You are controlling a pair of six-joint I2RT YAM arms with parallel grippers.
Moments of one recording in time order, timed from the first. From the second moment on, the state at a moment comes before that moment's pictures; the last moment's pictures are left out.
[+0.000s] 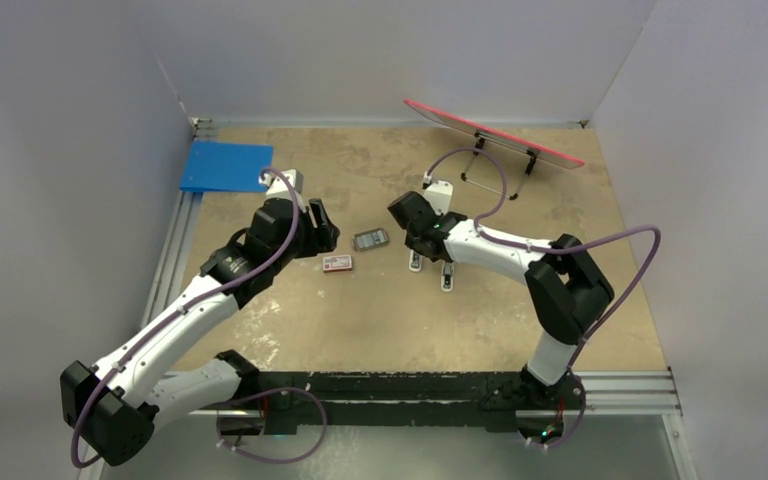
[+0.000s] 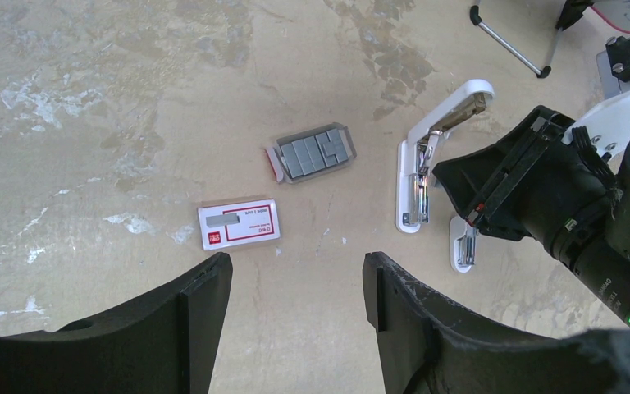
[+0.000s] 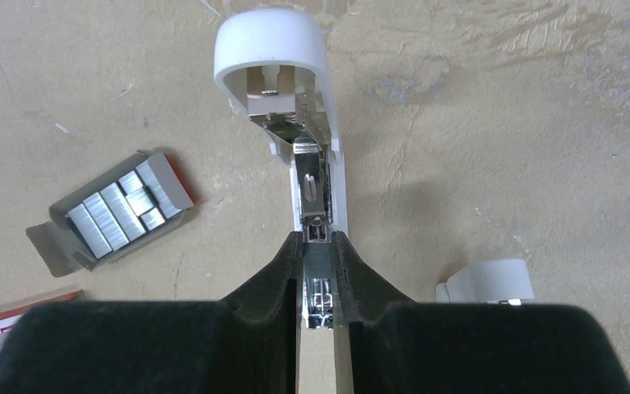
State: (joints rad) left arm -0.60 1.00 0.88 -0.43 -0.23 -0.61; right arm 0.75 1.75 1.16 -0.42 0.55 0.84
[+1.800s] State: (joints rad) left arm -0.60 1.00 0.88 -0.42 -0.22 -0.61; right arm 0.76 1.76 1.15 -0.41 0.50 0.81
